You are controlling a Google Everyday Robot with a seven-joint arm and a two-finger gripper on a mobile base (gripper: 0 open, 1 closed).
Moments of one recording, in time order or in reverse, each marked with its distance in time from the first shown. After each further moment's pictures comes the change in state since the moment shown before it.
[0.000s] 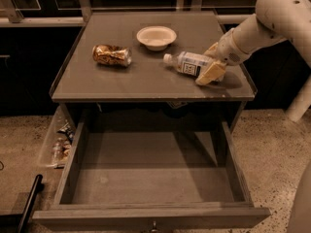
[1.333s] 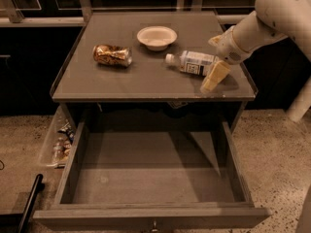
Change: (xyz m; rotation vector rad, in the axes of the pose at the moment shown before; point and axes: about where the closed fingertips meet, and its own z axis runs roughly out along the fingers) arm -0.005 0.004 -0.012 0.027 0.023 -0.023
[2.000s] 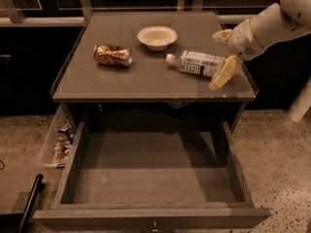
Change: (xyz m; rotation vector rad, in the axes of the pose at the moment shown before) arm -0.011 0.010 -0.035 -0.060 -0.141 -0.046
